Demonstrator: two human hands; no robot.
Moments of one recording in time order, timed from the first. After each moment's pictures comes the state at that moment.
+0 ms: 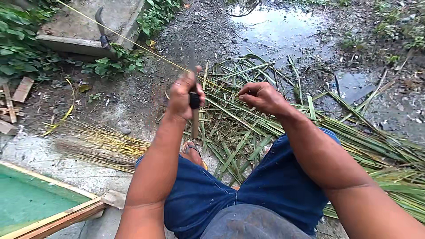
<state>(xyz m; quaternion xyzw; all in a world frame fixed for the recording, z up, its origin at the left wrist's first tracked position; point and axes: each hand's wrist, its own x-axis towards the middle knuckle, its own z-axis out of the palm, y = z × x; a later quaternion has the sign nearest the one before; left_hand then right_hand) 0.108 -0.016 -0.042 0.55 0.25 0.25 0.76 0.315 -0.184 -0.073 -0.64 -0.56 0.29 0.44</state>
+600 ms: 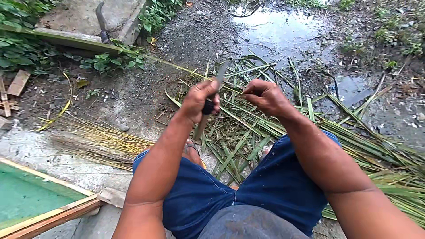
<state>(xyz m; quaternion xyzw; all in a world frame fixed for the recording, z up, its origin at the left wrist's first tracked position) 0.114 -0.032 -0.050 0.57 0.23 0.15 0.78 0.313 -0.188 -0.074 -0.64 -0.58 0.21 0.46</state>
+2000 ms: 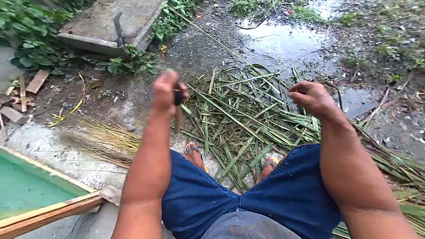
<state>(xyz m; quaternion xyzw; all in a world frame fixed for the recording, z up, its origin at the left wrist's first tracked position) 0.057 0.019 -0.022 0.58 0.35 0.35 0.65 0.386 -0.248 -0.067 -0.80 -0.42 0.22 0.38</state>
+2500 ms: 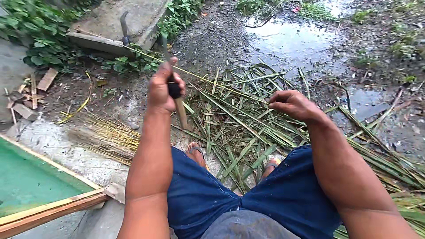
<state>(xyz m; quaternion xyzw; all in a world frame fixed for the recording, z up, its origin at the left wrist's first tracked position) 0.061 0.044 -0.022 0.52 0.27 0.38 0.71 0.361 -0.215 -0.077 -0.66 -0.55 0.32 0.39</state>
